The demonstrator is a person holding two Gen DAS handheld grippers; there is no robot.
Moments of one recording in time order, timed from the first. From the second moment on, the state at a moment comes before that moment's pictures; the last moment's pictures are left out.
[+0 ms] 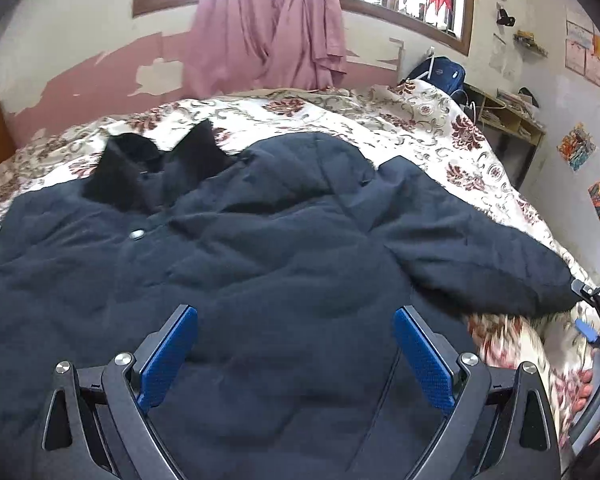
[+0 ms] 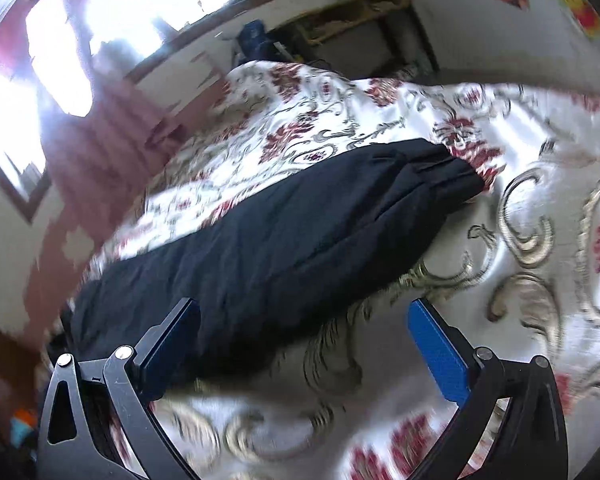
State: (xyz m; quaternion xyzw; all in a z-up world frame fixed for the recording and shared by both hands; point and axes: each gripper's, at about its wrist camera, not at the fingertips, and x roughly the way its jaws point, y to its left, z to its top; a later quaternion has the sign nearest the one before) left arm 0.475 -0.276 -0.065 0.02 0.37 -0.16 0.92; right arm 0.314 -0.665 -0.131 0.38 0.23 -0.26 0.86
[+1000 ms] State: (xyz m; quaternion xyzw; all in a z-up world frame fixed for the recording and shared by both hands) left arm 0.520 -0.265 -0.091 -0.09 0.46 -0.21 0.86; right arm 0.350 -0.610 0.004 0.25 0.11 -0.22 0.94
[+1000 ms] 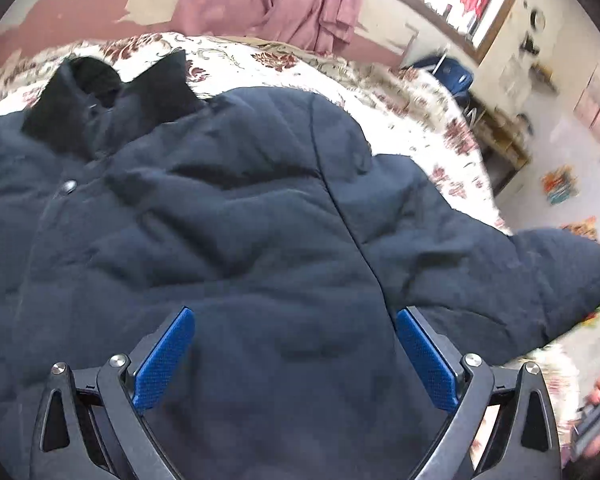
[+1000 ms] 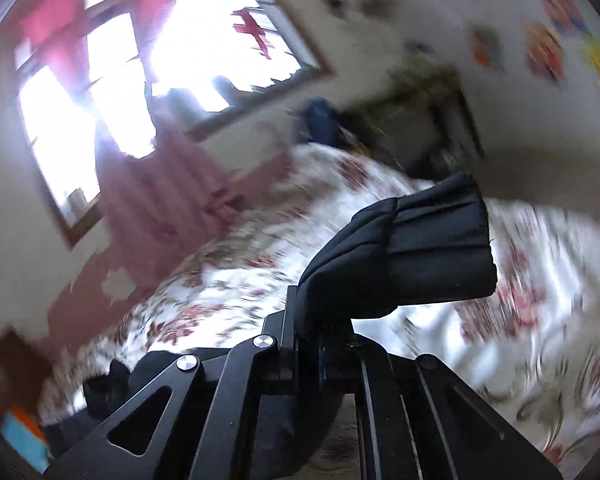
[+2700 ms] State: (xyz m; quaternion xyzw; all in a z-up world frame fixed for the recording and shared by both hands) left arm 0.474 -0.030 -0.091 -0.20 0.43 -0.16 0.86; right arm 0.341 -0.336 -0.041 0.00 0.34 0.04 0.94
